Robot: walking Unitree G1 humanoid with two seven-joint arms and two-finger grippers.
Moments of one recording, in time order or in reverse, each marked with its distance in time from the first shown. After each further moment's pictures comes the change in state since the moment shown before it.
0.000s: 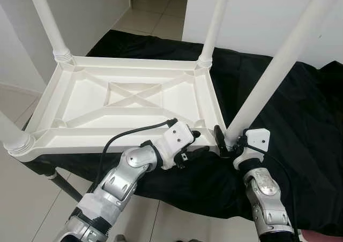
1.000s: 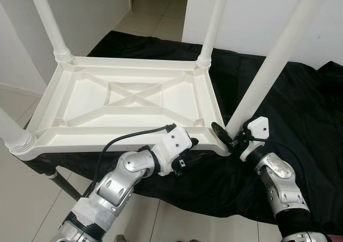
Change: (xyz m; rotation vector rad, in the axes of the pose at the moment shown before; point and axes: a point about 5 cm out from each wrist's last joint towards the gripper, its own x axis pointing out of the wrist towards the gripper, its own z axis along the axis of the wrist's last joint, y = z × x) left arm -0.007 -0.009 -0.004 -0.059 0.053 -0.039; right arm 0.021 -0.017 0.003 -0.043 0.008 0.421
